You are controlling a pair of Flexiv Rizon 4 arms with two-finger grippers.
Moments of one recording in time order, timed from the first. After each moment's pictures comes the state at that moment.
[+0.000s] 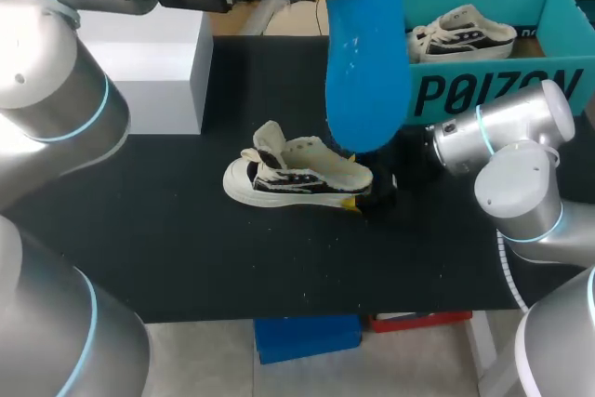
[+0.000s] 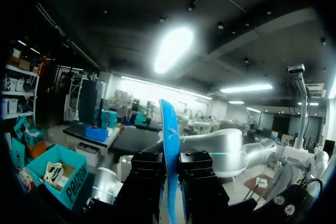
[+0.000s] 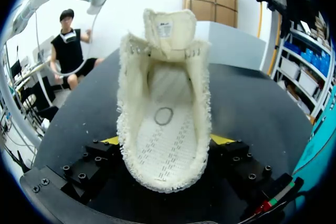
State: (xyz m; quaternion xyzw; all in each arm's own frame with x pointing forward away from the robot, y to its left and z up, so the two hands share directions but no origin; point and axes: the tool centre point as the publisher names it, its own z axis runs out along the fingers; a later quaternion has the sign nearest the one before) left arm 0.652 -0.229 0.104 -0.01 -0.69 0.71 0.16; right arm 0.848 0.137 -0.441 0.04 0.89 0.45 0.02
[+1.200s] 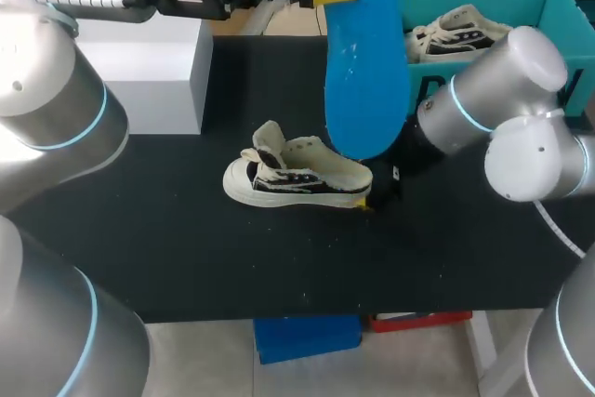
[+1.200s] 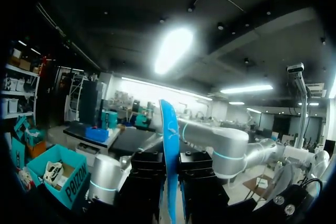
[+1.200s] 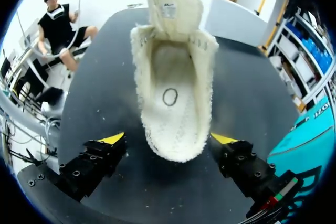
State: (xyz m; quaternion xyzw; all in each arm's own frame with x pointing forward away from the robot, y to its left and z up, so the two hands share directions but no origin) left arm 0.649 -0.228 0.101 -0.01 -0.68 0.71 0.16; right arm 0.831 0.105 -0.410 0.07 0.96 0.26 0.04
